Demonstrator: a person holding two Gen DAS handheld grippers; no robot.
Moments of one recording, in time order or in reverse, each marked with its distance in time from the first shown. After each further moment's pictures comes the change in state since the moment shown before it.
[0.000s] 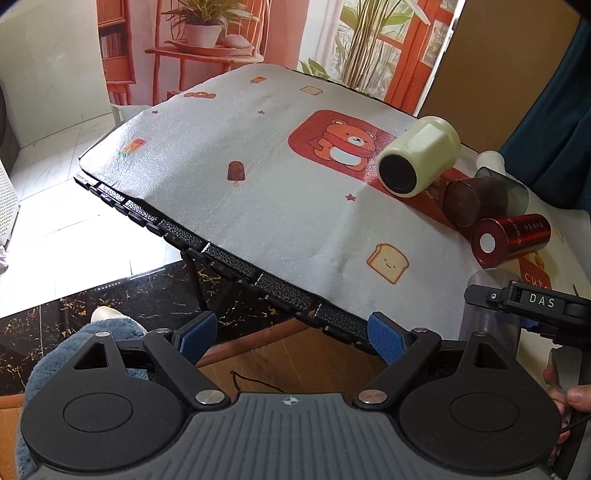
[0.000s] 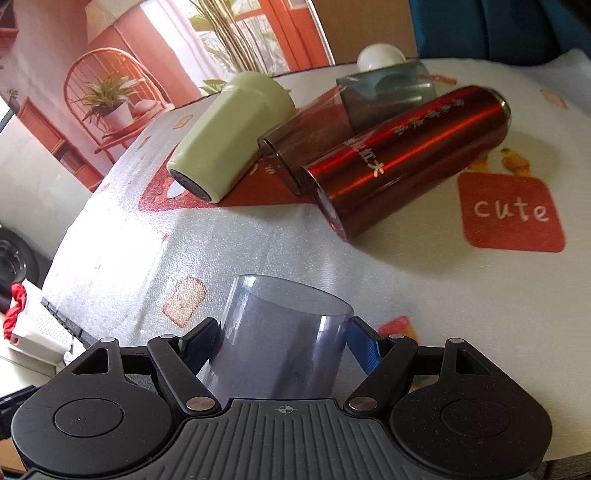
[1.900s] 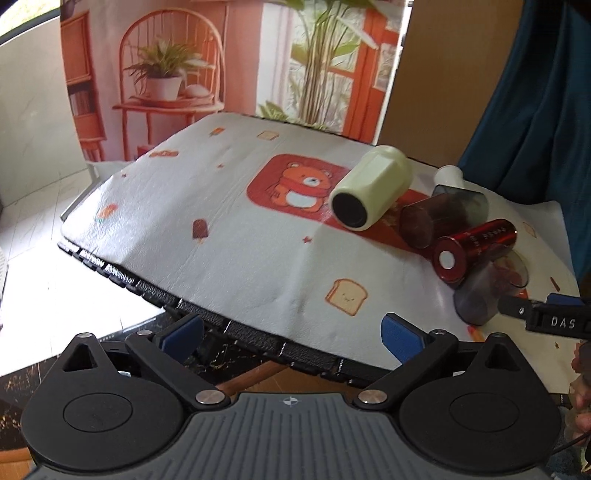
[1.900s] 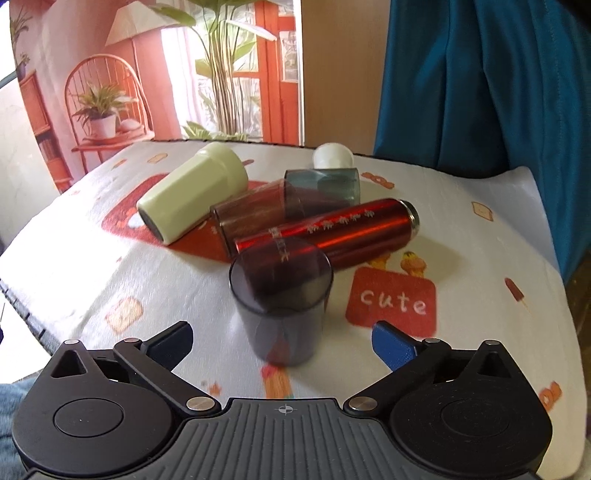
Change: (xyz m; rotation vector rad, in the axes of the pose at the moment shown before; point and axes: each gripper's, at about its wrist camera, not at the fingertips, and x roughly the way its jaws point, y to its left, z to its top) left arm -0.029 -0.036 0.011 0.144 -0.130 -0.039; right arm -0.074 -0.014 -0.007 -0.213 -0.184 -0.233
